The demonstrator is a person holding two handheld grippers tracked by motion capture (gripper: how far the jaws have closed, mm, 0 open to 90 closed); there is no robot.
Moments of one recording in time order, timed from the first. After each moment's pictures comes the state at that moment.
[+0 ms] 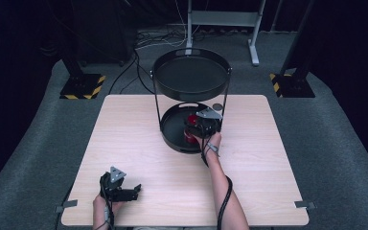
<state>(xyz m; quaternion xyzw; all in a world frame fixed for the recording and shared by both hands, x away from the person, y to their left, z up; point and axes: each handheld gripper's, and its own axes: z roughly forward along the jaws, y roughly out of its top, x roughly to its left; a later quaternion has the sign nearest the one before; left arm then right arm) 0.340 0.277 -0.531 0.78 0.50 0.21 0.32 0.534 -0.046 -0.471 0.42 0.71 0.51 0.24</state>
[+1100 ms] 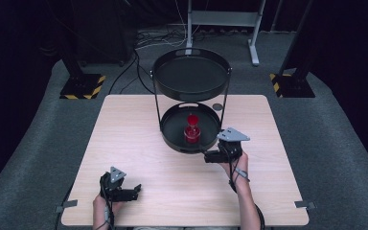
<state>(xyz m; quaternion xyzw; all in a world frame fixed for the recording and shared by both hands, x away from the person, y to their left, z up) 0.340 0.277 -0.531 0.78 0.50 0.21 0.32 0.417 -0.115 -0.435 0.37 0.76 0.47 0.27</state>
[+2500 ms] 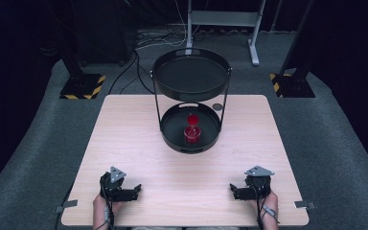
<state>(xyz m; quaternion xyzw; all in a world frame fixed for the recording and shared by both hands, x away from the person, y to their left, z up) 0.340 0.277 -0.531 0.78 0.50 0.21 0.32 0.351 -0.201 -0.530 0.48 0.79 0.33 0.20</state>
